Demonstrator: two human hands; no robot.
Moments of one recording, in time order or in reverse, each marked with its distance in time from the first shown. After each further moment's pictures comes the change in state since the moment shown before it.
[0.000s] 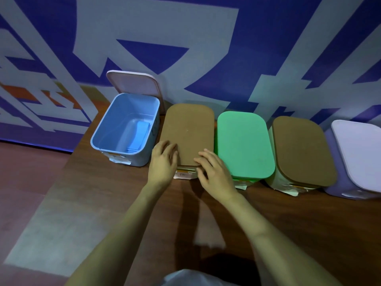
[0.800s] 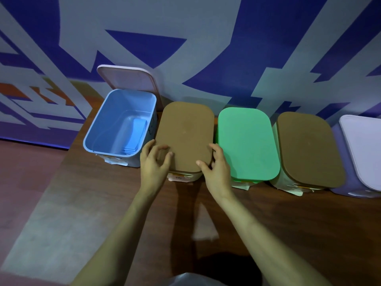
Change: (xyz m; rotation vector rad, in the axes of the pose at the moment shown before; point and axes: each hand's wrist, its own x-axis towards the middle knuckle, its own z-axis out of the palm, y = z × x) left_hand 0.003 -0.010 -0.007 -0.221 0.066 -0.184; right_hand 0.023 -0.021 0.000 0.521 0.015 0.678
